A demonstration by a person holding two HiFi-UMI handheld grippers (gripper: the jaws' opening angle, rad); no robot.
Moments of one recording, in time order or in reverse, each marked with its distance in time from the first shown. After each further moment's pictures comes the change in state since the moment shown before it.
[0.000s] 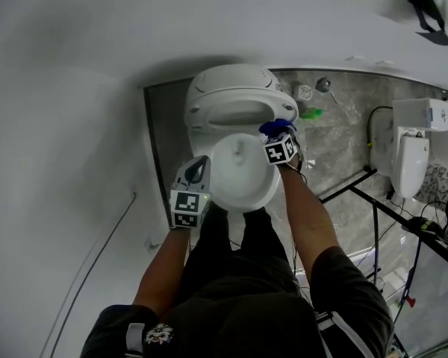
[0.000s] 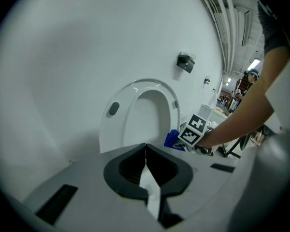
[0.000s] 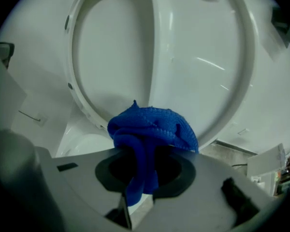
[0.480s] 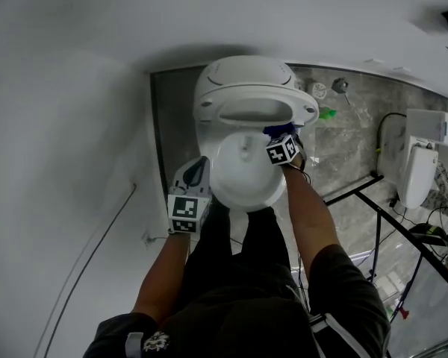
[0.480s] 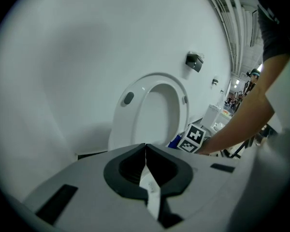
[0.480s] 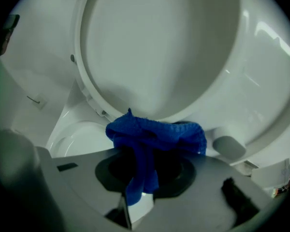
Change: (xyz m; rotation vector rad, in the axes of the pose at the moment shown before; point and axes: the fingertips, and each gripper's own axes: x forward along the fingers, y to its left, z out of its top) left arm -0.007 0.024 -0.028 -0.067 0.003 0.068; right arm 0.058 0.033 -0.018 -0.141 0.035 0.025
